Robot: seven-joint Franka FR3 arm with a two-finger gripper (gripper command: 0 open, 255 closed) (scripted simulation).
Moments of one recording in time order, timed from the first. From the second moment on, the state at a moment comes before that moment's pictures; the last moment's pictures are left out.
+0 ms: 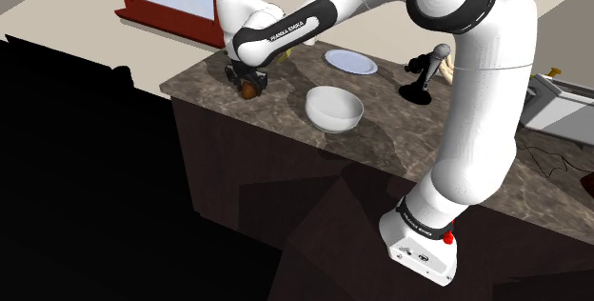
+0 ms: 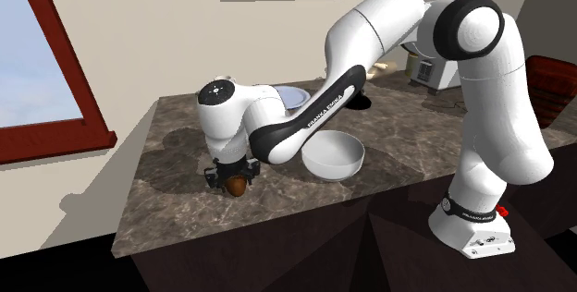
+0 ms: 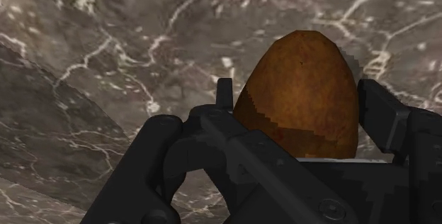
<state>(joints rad) -0.20 0.46 0.33 -1.76 -0.53 2.16 1.58</state>
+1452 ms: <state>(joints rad) -0.21 0.37 0.35 -1.69 -0.47 2.01 1.51</state>
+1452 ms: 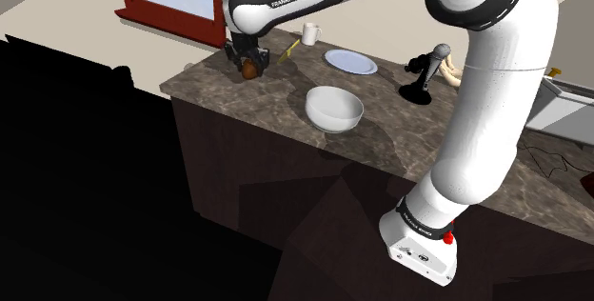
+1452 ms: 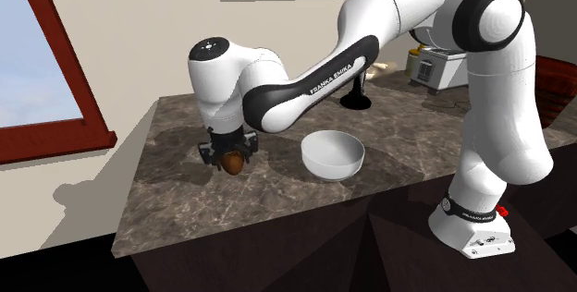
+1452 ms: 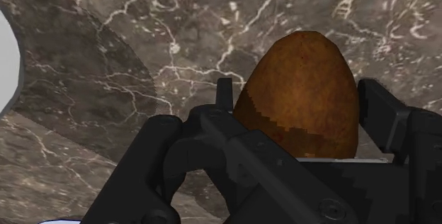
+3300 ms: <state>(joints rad) -0.46 0.14 0.24 -1.85 -0.35 2.09 1.11</state>
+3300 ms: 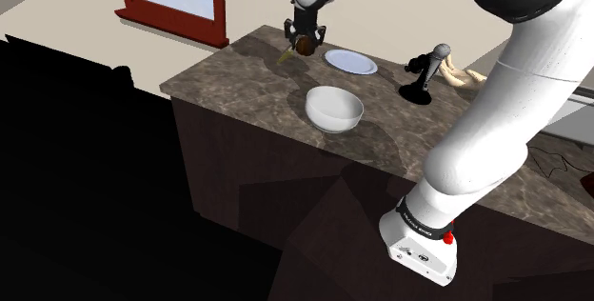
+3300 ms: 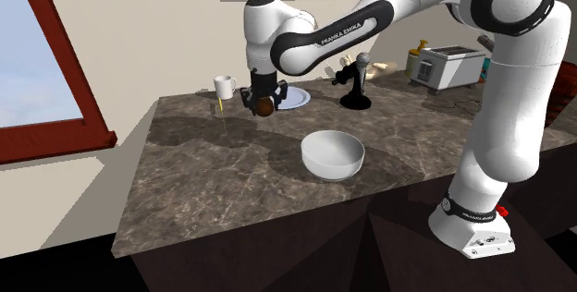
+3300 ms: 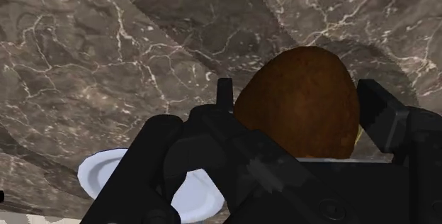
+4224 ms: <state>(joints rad) -0.65 0.18 0.11 -1.82 -0.30 2.18 0.79</state>
